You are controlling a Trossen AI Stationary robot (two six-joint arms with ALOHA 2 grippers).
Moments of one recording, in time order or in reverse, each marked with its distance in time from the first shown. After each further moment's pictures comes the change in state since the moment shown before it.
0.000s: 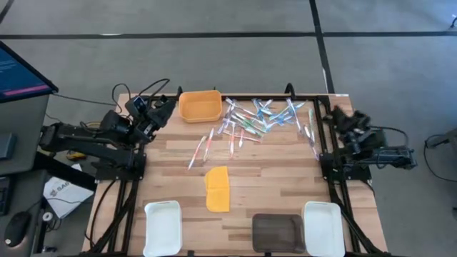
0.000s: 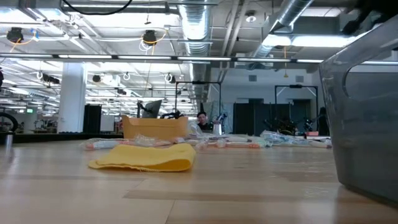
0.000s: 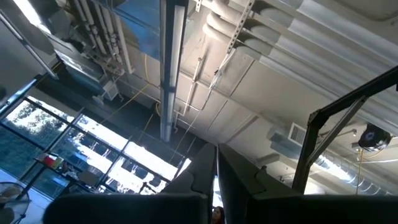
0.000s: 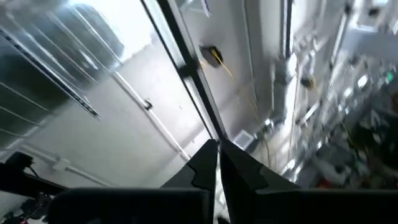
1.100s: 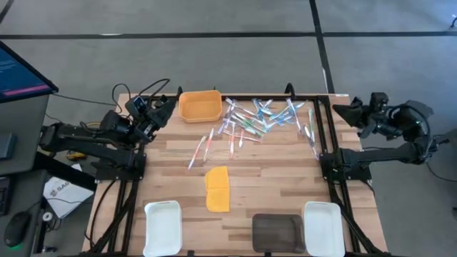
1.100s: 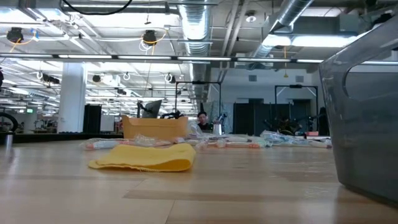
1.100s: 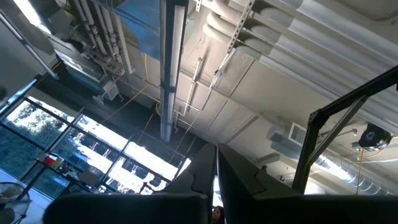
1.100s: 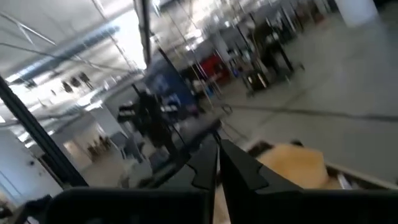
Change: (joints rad) left arm 0.000 0.000 0.000 0.000 0.000 0.002; right arm 0.002 0.265 0.844 -1.451 -0.104 -0.100
